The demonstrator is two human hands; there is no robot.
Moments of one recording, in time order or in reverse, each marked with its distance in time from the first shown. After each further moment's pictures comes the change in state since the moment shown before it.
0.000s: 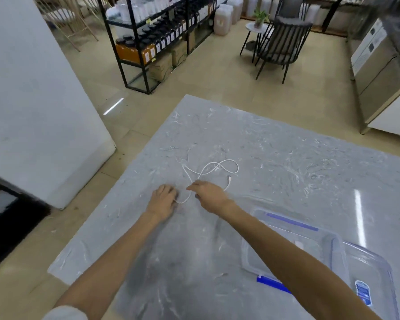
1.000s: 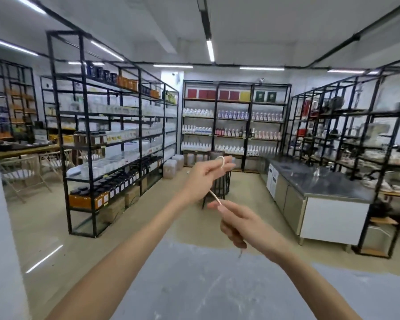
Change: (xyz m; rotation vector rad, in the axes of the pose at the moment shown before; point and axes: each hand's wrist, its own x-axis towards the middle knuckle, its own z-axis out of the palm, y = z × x) left_hand -0.036 0.325 -0.412 -1.084 0.356 0.996; right_hand -0.244 -0.015 -0.351 0.592 0.564 -0.096
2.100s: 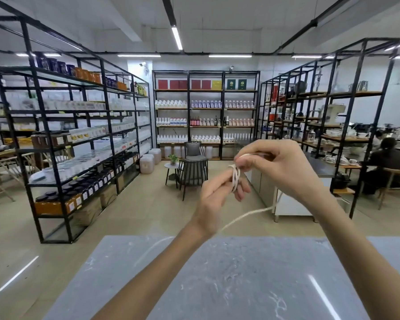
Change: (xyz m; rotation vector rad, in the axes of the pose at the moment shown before) left_hand -0.050 0.016 0.126 -0.401 -0.103 0.173; right_hand -0.061 -0.063 -0.111 -0.486 0.518 -0.338
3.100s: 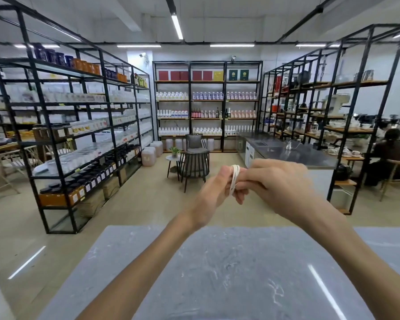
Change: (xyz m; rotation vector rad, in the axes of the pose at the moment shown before) left_hand -0.001 -0.012 -0.011 -0.105 -0.188 -0.179; right_hand -0.044 -0.004 0.007 -0.717 -0.204 -0.125
